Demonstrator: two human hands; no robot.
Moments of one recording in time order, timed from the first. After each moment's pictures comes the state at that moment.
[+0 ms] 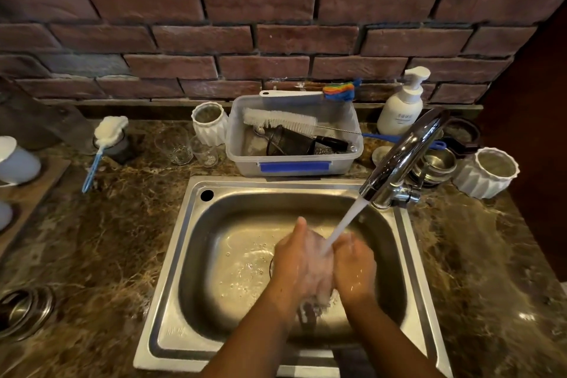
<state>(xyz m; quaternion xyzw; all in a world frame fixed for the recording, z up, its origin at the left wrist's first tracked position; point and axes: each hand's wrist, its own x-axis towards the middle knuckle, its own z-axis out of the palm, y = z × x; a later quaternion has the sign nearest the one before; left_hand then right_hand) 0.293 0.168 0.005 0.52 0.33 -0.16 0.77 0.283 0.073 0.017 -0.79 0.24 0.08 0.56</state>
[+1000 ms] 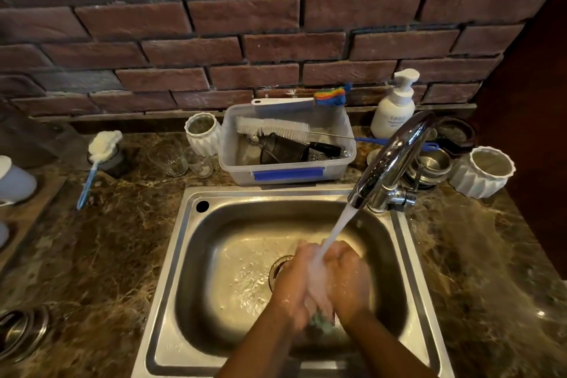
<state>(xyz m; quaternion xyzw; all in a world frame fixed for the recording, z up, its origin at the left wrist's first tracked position) 0.271 0.163 0.009 0.47 0.33 -0.23 0.78 0.280 0.069 -0.005 -0.86 0.14 0.07 0.48</state>
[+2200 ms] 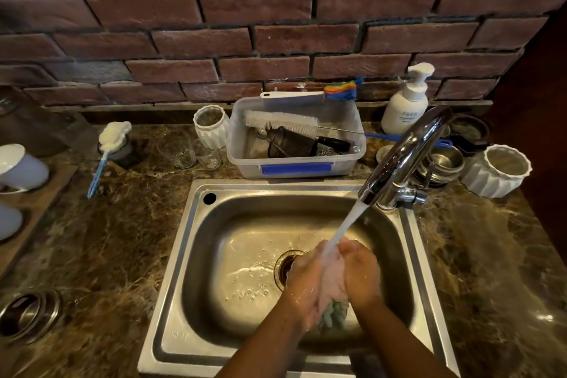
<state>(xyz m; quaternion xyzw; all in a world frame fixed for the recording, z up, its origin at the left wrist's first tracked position) 0.261 0.159 0.010 0.47 0.29 -0.20 0.81 0.291 0.054 -0.026 -0.74 0.24 0.14 0.61</state>
